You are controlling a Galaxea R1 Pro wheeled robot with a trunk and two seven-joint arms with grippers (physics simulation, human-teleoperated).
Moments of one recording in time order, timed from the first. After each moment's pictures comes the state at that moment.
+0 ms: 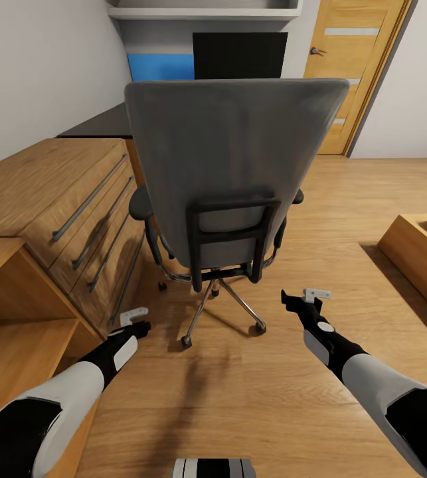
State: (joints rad) left arm -0.93 0.01 -0.17 -0.23 0.45 0.06 0.26; right arm -0.96 -0.14 0.54 -0.30 -0.65 -0.30 -0.09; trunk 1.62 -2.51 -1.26
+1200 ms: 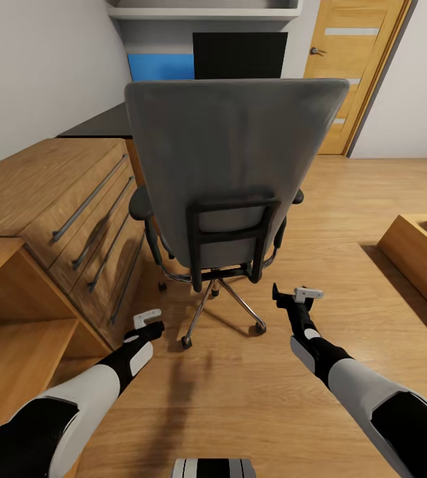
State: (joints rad) left arm -0.93 -0.07 -0.17 -0.18 0.44 -0.07 0.27; right arm -0.94 -0.07 0.54 -0.27 -0.56 -0.55 -0.16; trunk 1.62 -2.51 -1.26
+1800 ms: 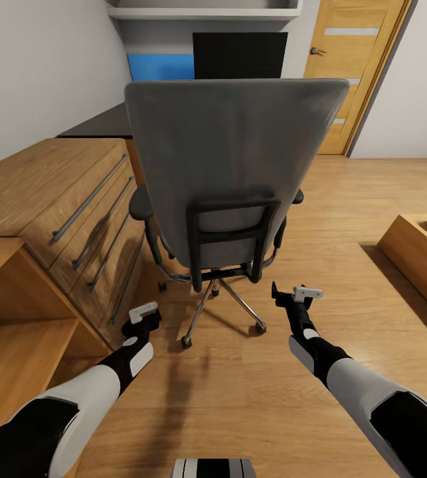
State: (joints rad) left arm -0.93 -0.07 -0.18 -0.17 0.44 -0.29 0.26; right arm -0.94 -0.06 0.54 -0.28 -0.56 -0.57 -0.16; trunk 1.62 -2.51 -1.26
